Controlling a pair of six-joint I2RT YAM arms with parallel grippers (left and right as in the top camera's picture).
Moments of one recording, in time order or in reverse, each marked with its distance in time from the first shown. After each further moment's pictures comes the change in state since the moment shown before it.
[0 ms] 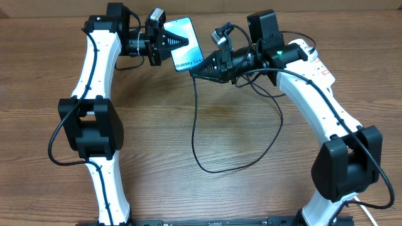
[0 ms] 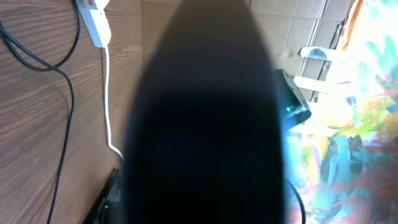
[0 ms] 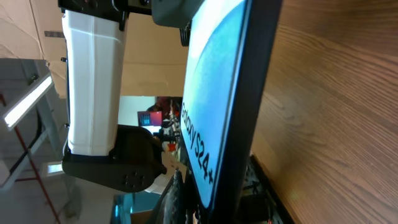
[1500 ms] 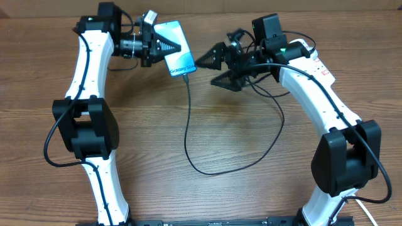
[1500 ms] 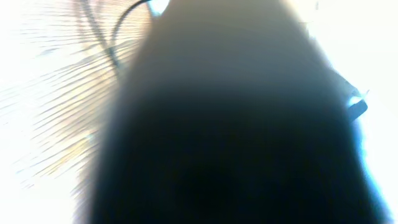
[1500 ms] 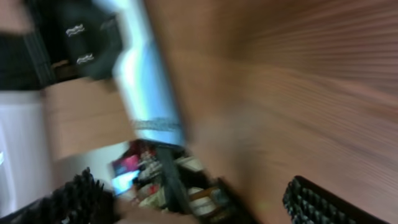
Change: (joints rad) left arm 0.051 0.000 0.000 -0.010 -0.263 0.122; right arm -0.047 0.030 0.002 -0.175 0.298 0.009
